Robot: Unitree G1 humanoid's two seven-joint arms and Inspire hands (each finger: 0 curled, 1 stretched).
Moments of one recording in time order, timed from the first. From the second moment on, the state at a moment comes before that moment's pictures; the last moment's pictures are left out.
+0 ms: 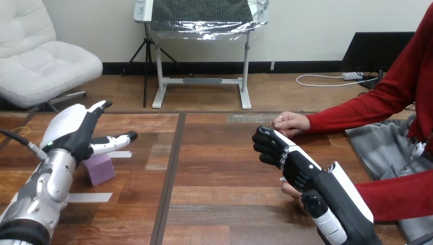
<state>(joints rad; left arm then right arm) -0.60 0.52 -0.17 1.04 0.56 -0.23 0.12 0.29 -0.28 0.09 -0.01 0.15 -0.66 0.40</state>
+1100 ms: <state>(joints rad) -0.62 0.55 -0.24 1.11 0.60 -0.13 0.04 0.29 -0.28 0.08 -0.04 0.16 -0.66 0.41</state>
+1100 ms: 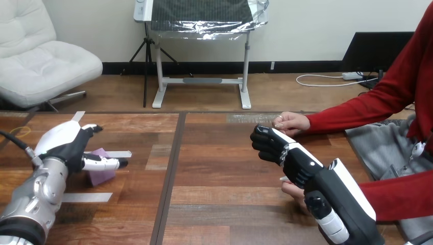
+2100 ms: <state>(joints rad) -0.64 0.55 -0.30 1.11 0.63 -0.04 0.01 0.29 -0.28 0.08 -0.04 0.16 -0.66 0.41</state>
